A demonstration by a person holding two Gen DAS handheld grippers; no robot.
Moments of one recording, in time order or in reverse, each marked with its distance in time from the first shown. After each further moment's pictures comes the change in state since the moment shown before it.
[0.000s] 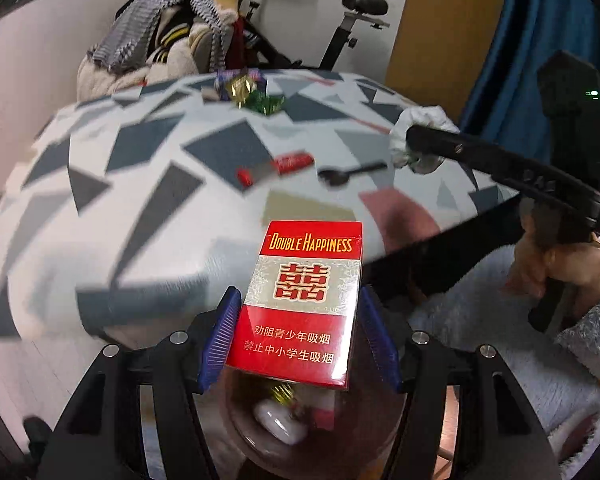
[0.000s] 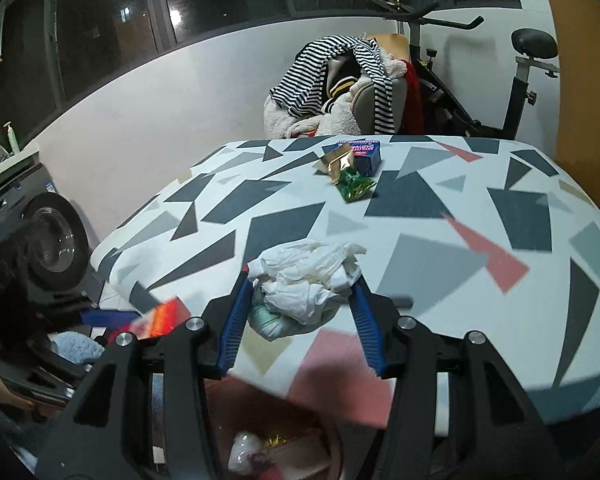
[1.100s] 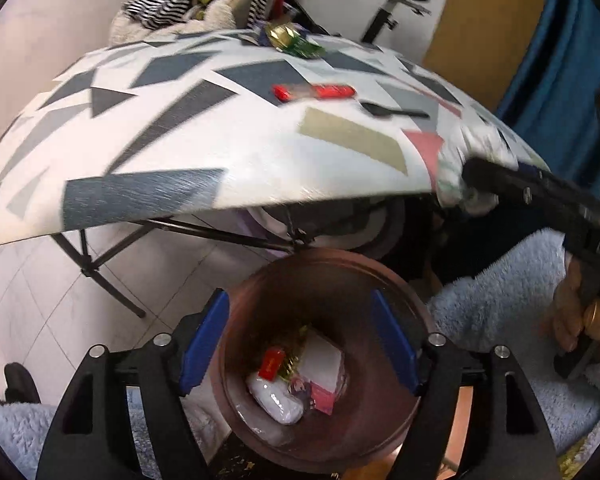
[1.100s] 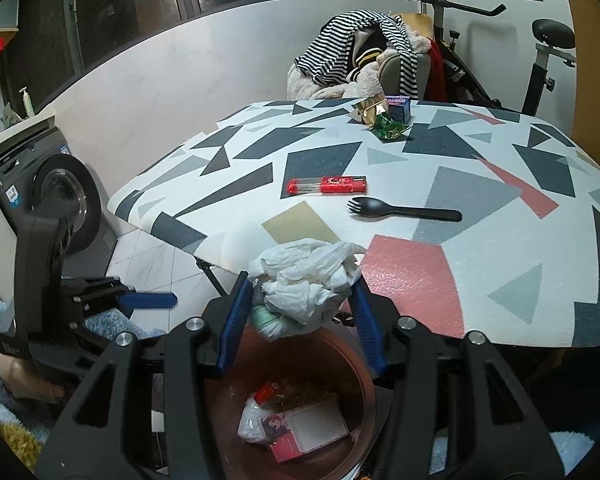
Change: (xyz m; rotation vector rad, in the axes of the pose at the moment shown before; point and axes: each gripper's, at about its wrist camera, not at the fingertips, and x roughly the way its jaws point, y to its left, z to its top) left arm 0.028 0.017 -0.049 -0.126 0.040 0.083; right arm 0.006 0.033 -0.064 -0.064 0.086 0.040
